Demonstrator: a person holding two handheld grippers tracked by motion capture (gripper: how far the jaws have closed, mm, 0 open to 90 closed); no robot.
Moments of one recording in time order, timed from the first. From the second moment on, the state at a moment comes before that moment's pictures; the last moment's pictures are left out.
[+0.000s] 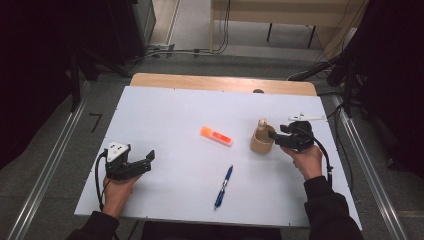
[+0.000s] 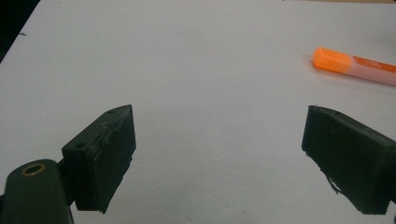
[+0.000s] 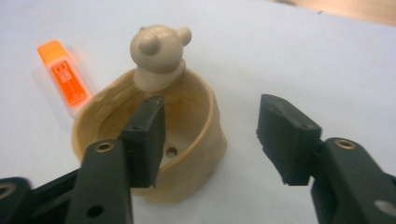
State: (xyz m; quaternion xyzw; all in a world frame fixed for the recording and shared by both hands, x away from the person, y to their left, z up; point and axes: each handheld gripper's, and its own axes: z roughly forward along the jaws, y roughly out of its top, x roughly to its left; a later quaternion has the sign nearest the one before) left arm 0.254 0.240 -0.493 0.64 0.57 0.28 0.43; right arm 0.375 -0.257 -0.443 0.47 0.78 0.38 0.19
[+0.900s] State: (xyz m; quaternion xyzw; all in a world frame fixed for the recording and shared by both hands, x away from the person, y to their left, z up) left arm 0.256 0.236 -0.493 0.64 0.57 0.29 0.43; right arm 0.291 -0.360 -0.477 0.52 0.70 0.41 0.27
